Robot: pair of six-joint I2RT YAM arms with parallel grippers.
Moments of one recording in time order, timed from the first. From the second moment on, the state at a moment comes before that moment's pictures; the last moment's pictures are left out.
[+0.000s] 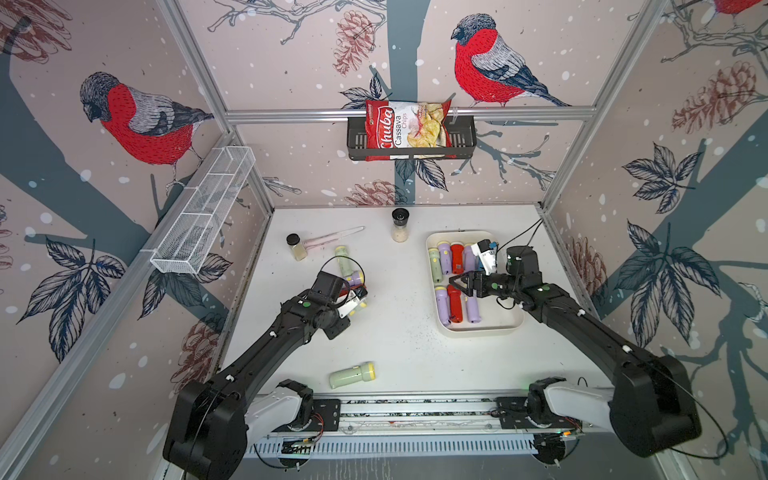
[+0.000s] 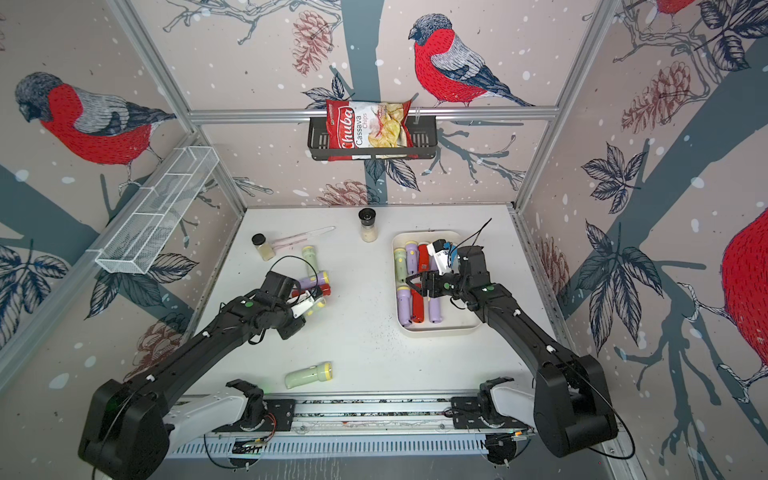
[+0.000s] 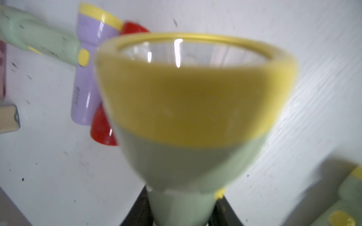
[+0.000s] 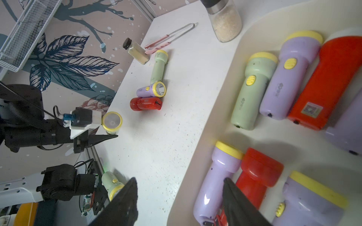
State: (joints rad) left arm -0.37 1.11 0.71 -0.69 0.05 0.52; right arm 0.33 1.20 0.73 -0.16 -0.68 0.27
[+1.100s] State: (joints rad) left arm -0.57 1.24 0.49 0.35 0.50 -0.44; right arm 0.53 1.19 0.76 0.00 -0.49 0.53
